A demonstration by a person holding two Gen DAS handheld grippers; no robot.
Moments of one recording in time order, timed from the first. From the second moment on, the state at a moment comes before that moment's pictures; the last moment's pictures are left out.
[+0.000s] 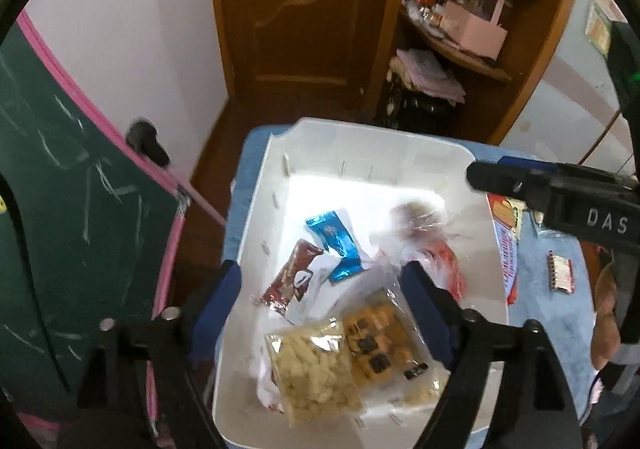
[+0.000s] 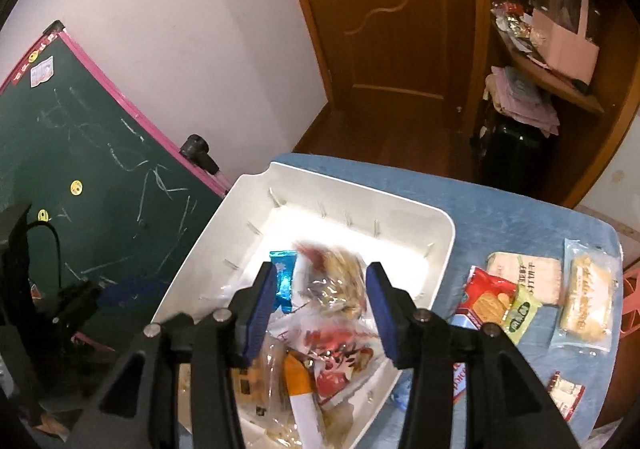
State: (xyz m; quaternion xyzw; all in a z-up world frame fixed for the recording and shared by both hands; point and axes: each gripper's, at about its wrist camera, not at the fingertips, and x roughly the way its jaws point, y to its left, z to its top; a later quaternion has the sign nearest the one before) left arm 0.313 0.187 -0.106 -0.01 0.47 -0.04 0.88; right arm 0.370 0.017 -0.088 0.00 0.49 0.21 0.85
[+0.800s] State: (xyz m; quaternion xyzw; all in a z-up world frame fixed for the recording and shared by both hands) left arm 0.224 0.127 -0.033 0.04 0.46 -0.08 0.88; right arm 0.261 -0.071 -0.046 0.05 0.45 0.22 0.86
